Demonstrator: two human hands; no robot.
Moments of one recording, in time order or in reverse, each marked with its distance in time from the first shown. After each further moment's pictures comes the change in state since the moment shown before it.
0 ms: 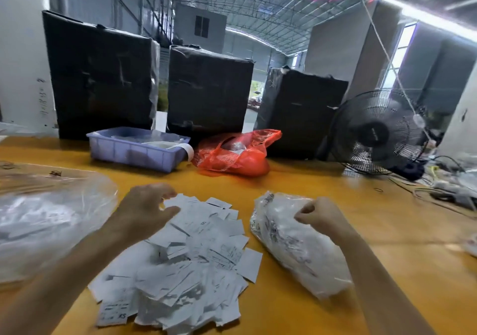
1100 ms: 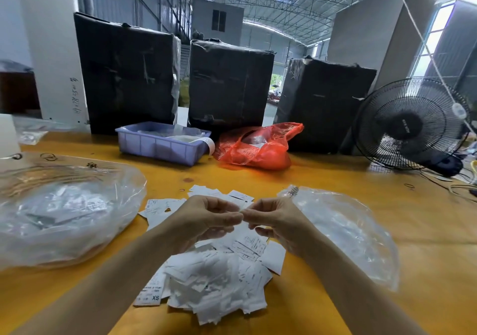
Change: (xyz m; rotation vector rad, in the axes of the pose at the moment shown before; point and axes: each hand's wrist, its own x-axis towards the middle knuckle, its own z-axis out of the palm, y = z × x) left_hand -0.016 0.031 0.020 -1.010 -0.465 -0.384; right_hand -0.059 -0.094 0.064 0.792 -0.522 -0.132
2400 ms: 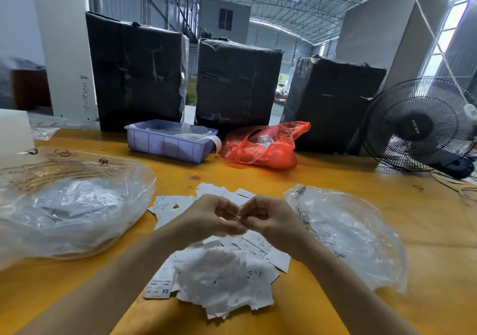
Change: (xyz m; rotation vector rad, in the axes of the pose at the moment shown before) left_hand 0.004 -0.008 -0.008 0.280 -0.060 0.092; right_hand -0.004 -0.002 0.025 -0.350 0.086 -0.271
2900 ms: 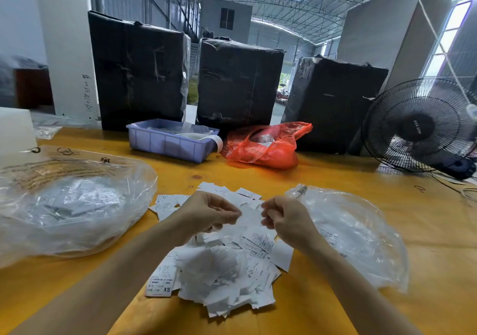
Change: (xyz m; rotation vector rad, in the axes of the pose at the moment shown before) left_hand 0.002 -0.002 -0.008 -0.071 0.131 -0.081; right_hand 0.010 0.036 -0.016 -0.231 0.170 0.151
